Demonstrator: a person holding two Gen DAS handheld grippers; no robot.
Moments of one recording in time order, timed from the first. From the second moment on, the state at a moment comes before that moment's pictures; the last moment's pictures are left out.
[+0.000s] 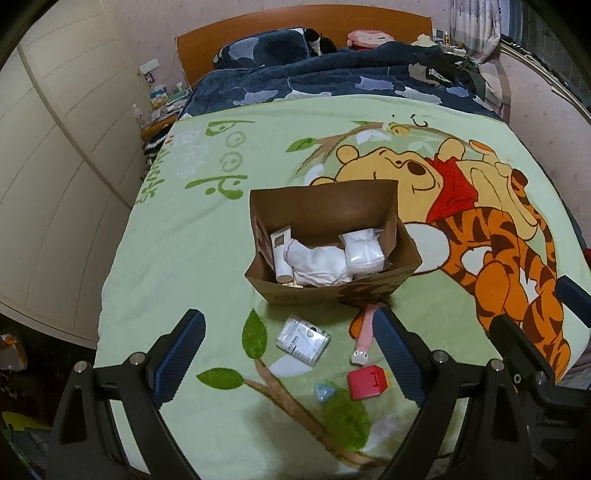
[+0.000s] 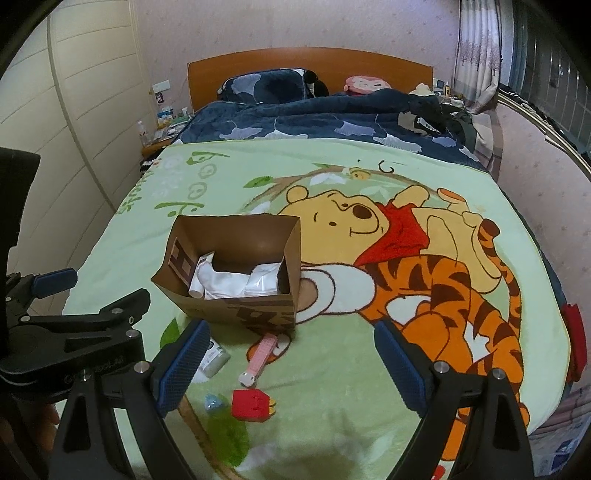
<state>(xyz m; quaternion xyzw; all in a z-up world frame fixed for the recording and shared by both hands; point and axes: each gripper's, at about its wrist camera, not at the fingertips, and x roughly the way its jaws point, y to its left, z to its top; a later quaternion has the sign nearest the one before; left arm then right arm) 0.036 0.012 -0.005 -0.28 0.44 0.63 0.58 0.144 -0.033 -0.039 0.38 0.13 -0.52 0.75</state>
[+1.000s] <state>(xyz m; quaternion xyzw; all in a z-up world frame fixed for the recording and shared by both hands) -0.037 -0.049 -0.145 -0.40 0.50 0.62 0.46 0.225 -0.001 -0.166 0.42 0.27 -0.42 0.76</state>
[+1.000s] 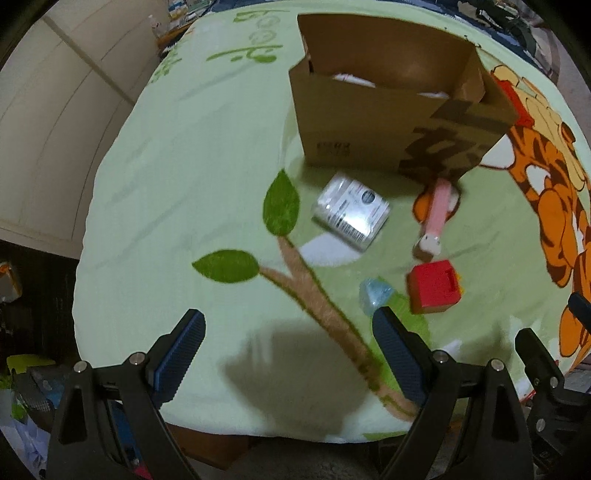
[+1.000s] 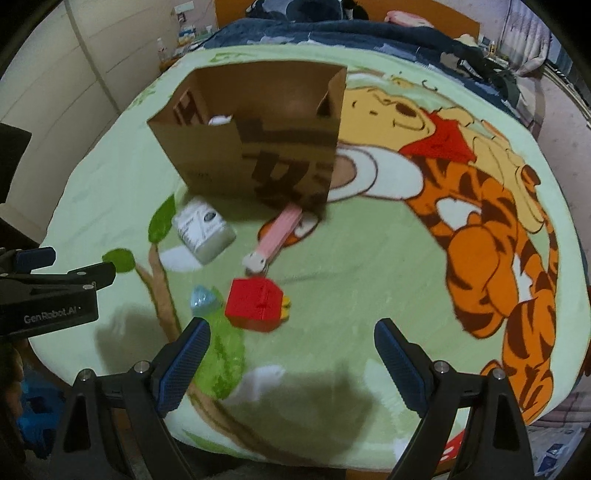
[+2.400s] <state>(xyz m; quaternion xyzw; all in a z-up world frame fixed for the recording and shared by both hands) -0.043 0.069 -0.296 -0.57 0.33 0.67 0.34 0.199 0.012 -0.242 0.46 0.33 -0.42 0.71</state>
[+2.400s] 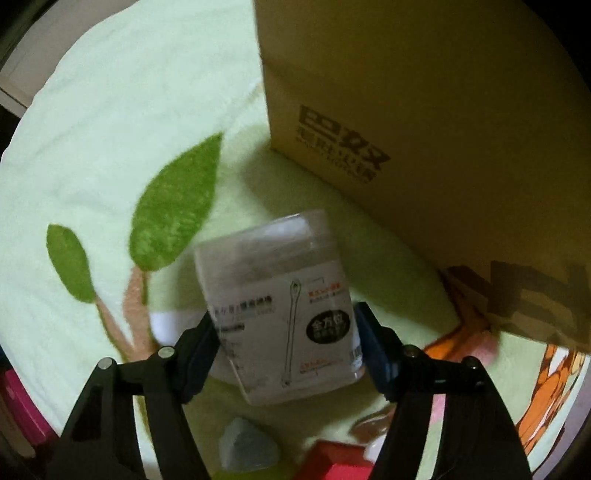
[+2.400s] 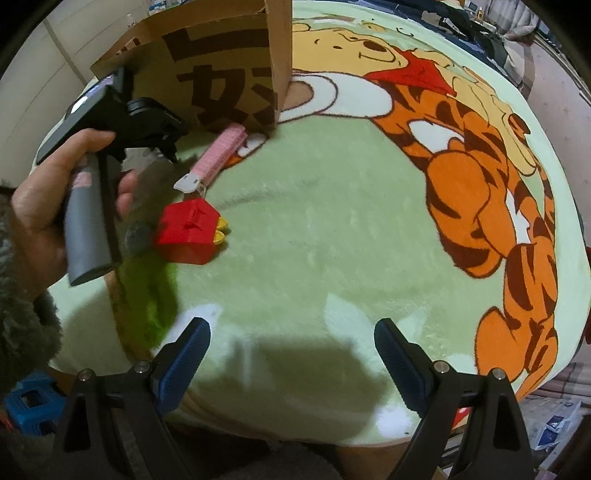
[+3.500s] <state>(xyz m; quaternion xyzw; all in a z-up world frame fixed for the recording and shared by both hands) -0.098 0.008 -0.294 -0.43 0.52 0.63 0.39 0.342 -0.064 -0.282 0.47 0.36 -0.37 0.72</state>
